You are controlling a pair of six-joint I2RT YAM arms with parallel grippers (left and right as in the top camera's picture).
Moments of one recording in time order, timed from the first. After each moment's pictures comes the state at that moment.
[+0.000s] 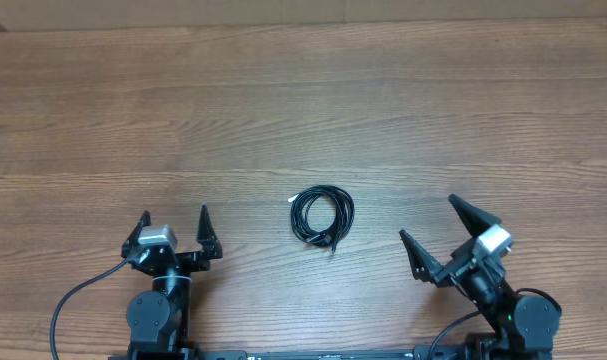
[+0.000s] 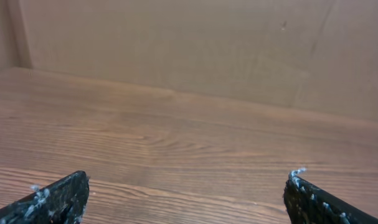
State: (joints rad) left arm -0.06 0.01 0.01 -0.05 -0.11 -0.16; right arm 0.00 0.01 0.02 0.17 -0.60 0.15
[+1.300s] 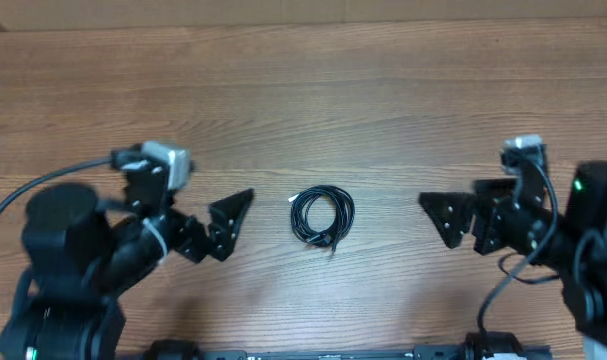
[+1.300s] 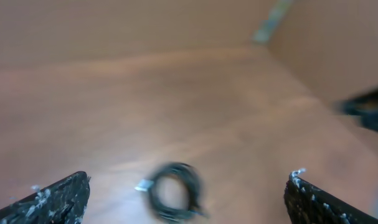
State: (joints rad) left arm -0.06 0.84 1.27 -0.93 0.60 -0.07; right arm 0.00 0.90 1.27 -1.16 -0.62 0.07
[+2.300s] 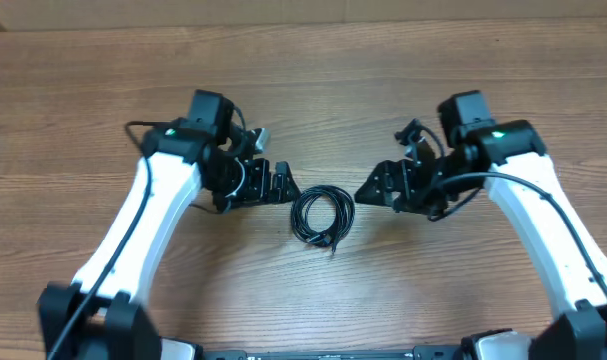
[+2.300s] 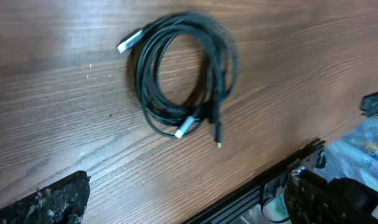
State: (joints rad) left arm -0.23 1.59 1.28 -1.11 0.55 -0.22; right arm 0.21 1.53 1.27 -1.19 -0.70 0.15
